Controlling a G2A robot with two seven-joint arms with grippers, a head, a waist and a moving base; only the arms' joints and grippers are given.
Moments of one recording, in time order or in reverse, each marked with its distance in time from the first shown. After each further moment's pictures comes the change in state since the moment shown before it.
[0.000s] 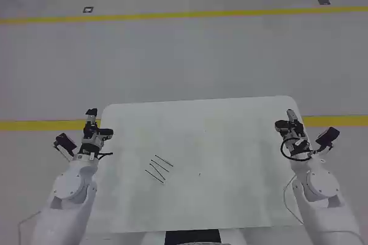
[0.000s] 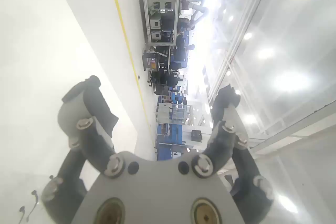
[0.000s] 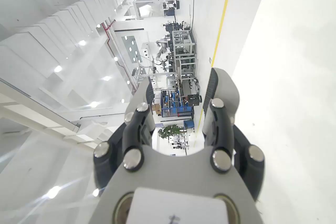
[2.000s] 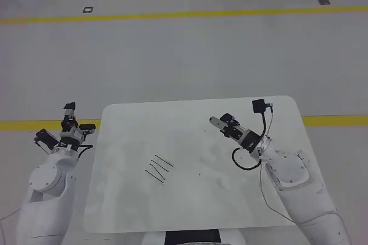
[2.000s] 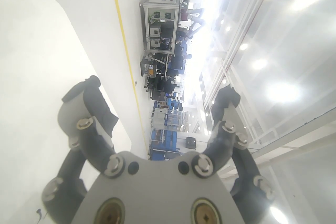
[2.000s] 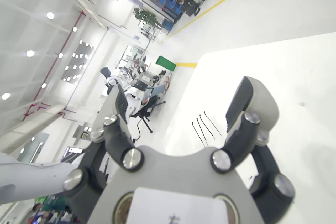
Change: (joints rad) left arm -0.082 0.011 -0.151 0.128 -0.081 0.051 -0.147; right arm 0.271 -0.001 -0.347 -0.032 -0.618 -0.182 0.519
